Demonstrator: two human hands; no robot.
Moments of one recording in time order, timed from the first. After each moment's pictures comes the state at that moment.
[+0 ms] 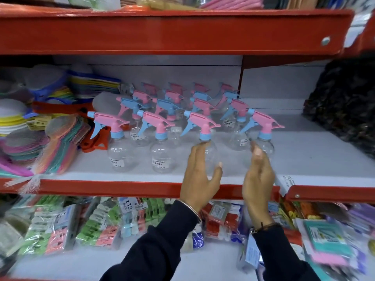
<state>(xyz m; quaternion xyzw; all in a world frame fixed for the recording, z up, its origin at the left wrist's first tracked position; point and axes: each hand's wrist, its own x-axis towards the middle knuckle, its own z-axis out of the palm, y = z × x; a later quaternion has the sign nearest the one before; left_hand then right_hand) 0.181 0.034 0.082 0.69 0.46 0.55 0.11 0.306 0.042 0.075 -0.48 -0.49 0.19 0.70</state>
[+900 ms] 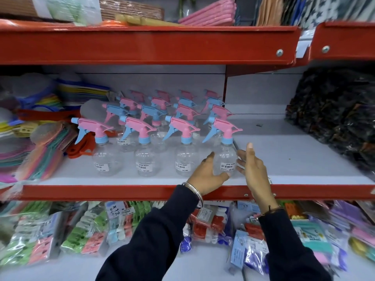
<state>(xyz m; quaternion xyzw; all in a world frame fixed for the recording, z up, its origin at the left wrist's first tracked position) 0.231 0.065 0.090 0.71 0.52 0.31 0.35 0.370 0.062 0.088 -0.52 -0.53 0.32 0.59</state>
